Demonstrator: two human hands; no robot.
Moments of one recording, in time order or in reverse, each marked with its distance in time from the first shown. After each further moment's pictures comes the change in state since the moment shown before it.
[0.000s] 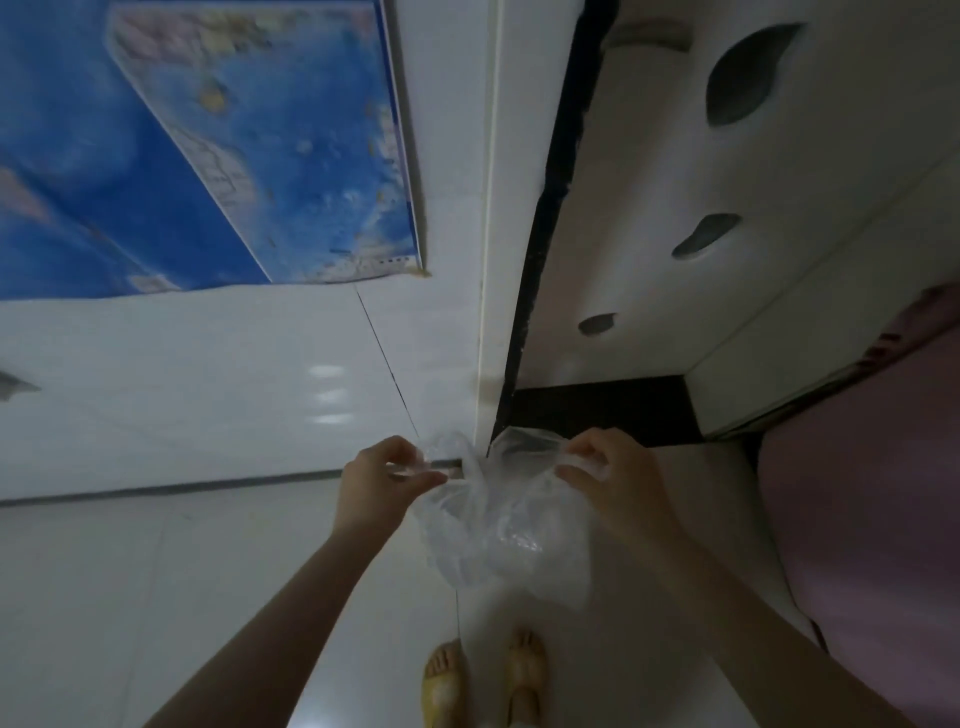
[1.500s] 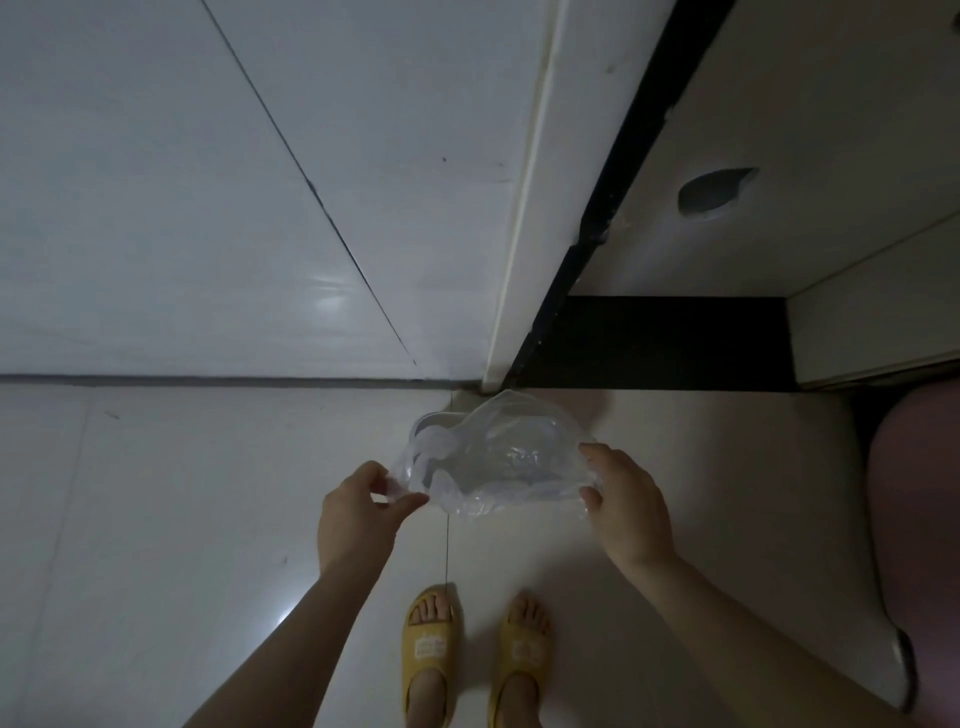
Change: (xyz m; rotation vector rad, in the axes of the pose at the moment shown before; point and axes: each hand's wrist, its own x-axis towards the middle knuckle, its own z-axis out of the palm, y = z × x) left_hand 0.075 -0.255 0.176 0.109 0.089 -0.290; right_hand 0.060 0.223 0.228 -0.249 -0.268 0.178
